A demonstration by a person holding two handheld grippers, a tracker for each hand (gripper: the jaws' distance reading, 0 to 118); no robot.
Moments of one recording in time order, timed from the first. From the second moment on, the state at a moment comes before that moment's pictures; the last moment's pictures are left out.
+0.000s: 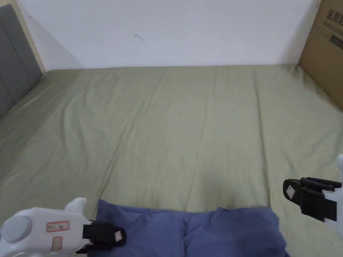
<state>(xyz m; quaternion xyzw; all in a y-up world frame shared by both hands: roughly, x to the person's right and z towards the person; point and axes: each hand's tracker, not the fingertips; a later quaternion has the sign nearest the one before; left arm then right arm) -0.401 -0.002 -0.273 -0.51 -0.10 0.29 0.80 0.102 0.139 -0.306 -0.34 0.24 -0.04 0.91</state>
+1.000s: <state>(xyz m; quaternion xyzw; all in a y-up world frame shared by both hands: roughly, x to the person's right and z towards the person) -0.214 0.055 -0.314 -0.49 -0.21 0.26 0.81 0.153 0.133 -0.284 -0.32 0.22 -0.10 0.91</state>
